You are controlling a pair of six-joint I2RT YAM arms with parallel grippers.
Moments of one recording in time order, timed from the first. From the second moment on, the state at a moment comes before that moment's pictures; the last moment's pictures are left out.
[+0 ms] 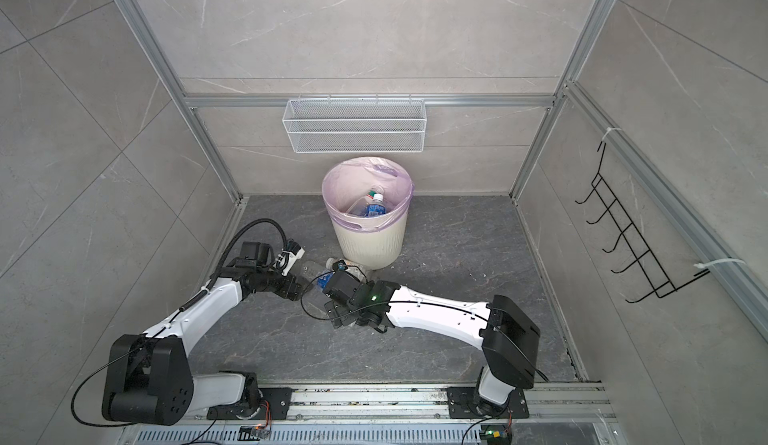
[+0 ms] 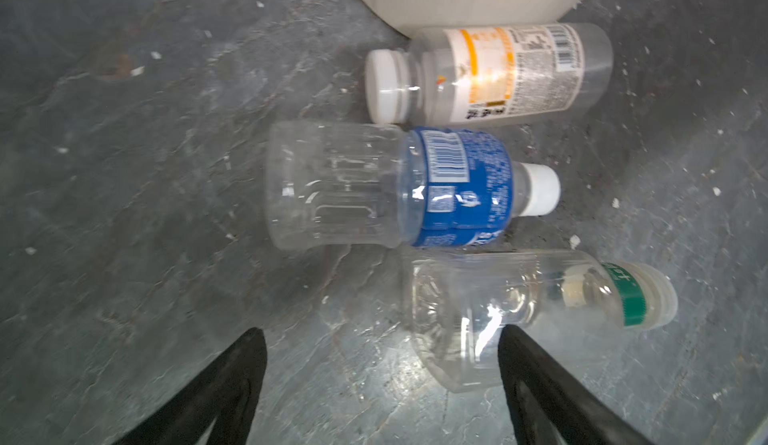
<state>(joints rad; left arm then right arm) -0.09 1.31 0.79 -0.51 0.39 0.31 1.12 1.68 1.29 -0.59 0.25 0.47</state>
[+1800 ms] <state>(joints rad) 0.01 1.28 0.76 -0.50 0.36 0.25 1.12 2.19 1.67 -0.64 0.14 0.32</state>
